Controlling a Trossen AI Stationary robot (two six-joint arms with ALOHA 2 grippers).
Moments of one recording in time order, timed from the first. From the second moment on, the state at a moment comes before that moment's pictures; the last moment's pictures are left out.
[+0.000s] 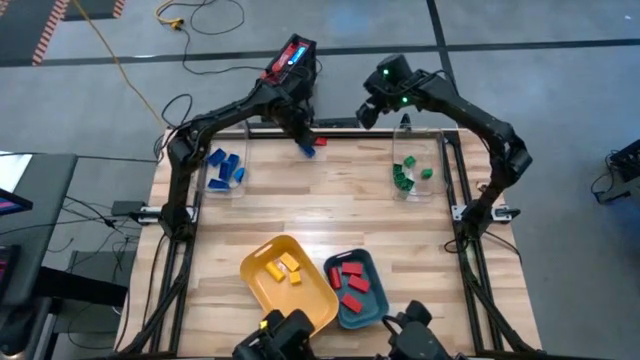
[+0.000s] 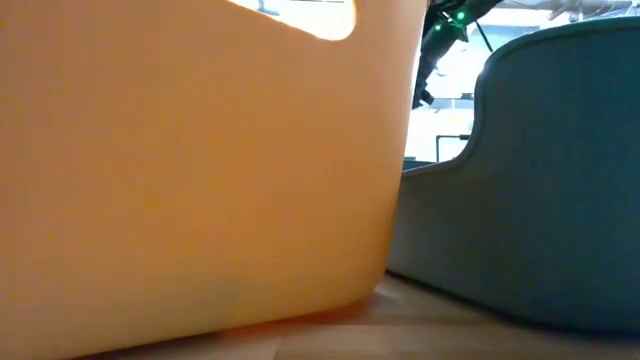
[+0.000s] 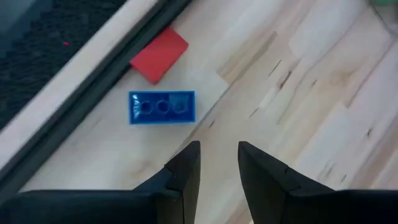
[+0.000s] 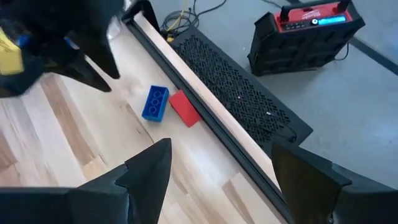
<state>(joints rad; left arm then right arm) 0.69 2.06 1.91 -1.01 0.19 -0.07 -0.77 1.68 1.66 -0.76 -0.13 -0.05</state>
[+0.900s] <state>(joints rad) 0.98 1.73 1.33 -0.52 0.16 0.00 -0.78 1.65 1.42 -0.50 -0.13 0.03</state>
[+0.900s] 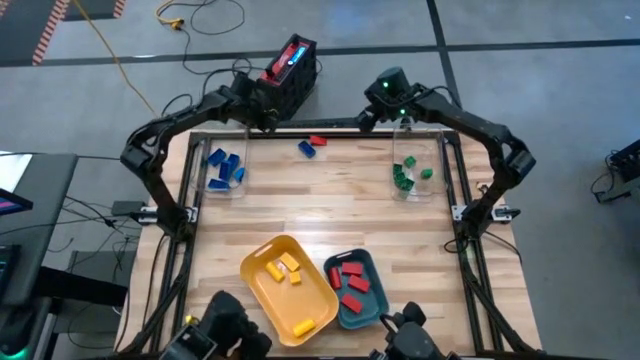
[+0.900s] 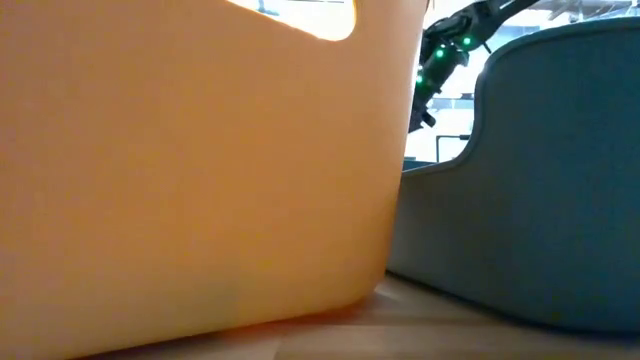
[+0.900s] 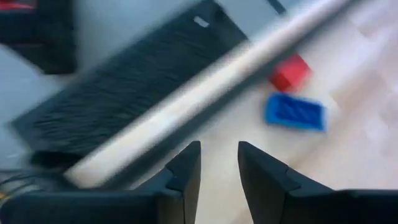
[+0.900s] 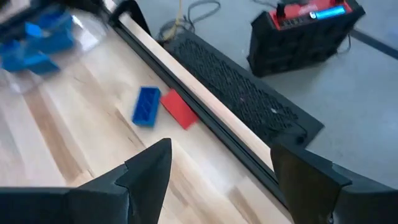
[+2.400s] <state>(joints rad) 0.74 2.07 1.86 -0.86 0.15 0.87 -0.71 1.65 1.50 -0.52 -0.13 0.13</state>
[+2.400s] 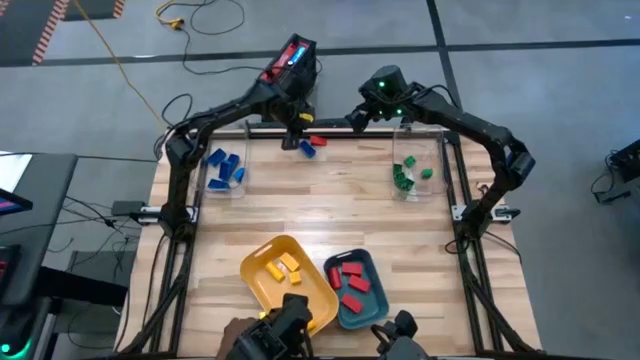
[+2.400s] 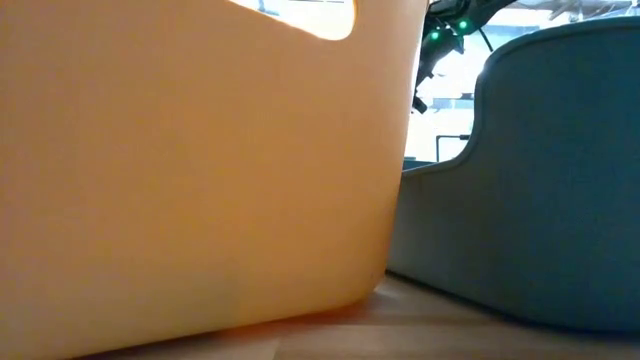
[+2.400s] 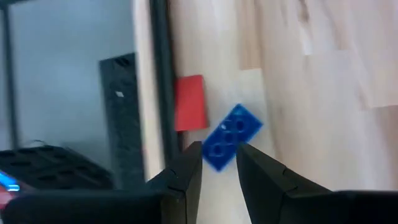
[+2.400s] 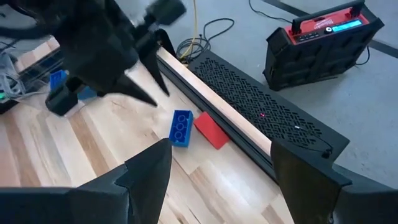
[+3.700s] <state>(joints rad) 0.89 2.21 2.01 -1.34 0.36 0.41 -0.71 1.65 1.50 -0.53 -0.13 0.14</state>
